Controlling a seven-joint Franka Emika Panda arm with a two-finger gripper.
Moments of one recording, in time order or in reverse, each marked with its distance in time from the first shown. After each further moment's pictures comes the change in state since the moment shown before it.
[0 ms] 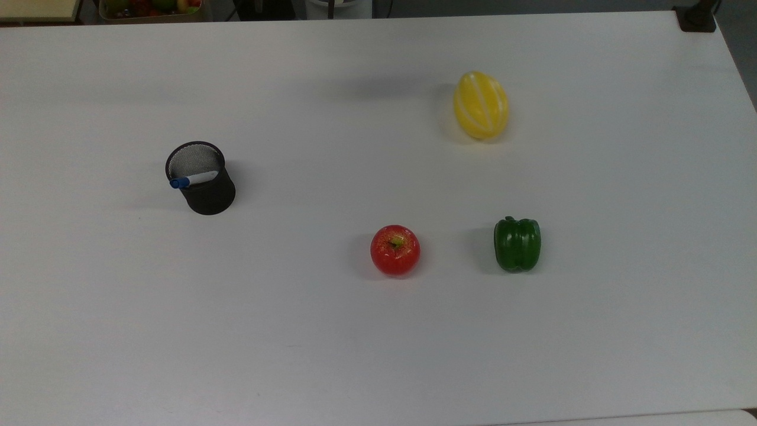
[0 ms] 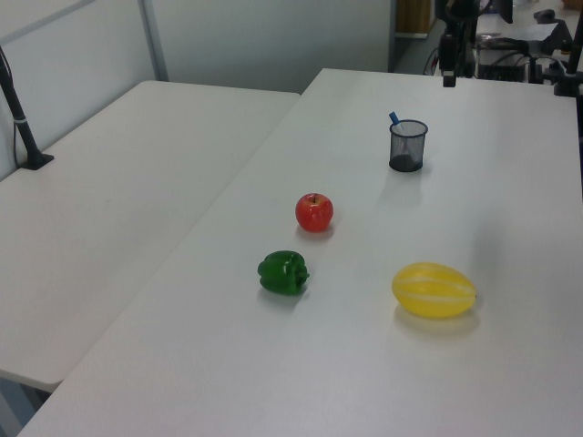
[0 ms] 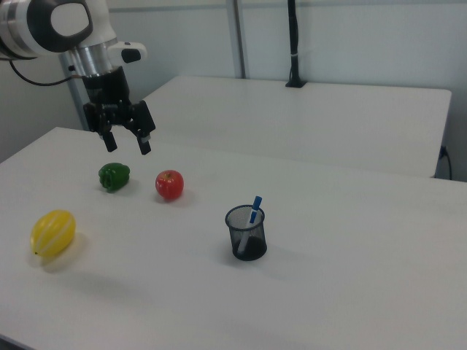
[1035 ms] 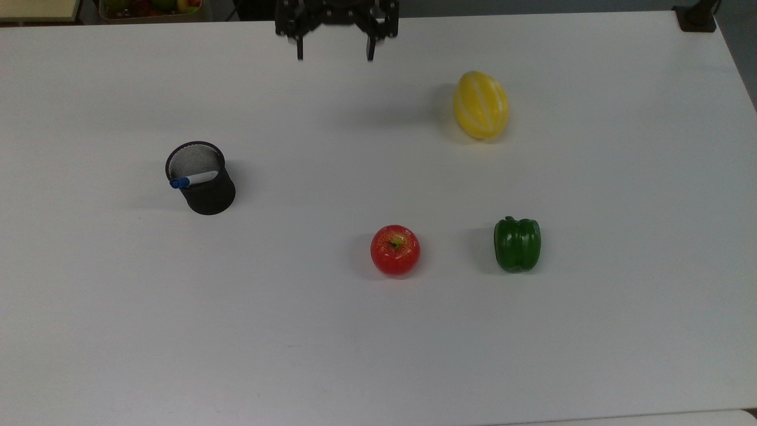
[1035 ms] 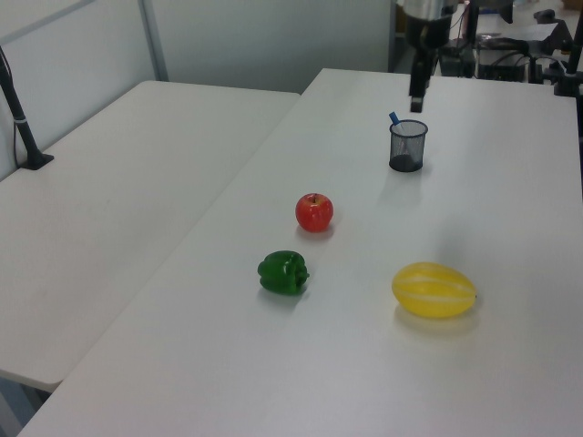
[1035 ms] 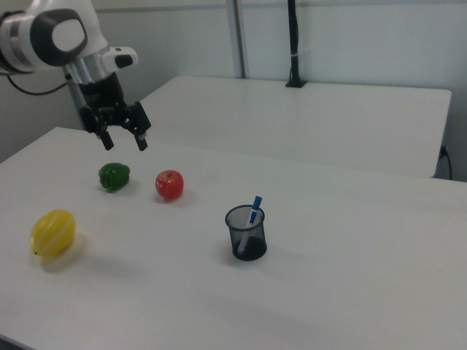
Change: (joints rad) arm 0.076 0.051 0.003 -0.014 0.000 0.142 0.000
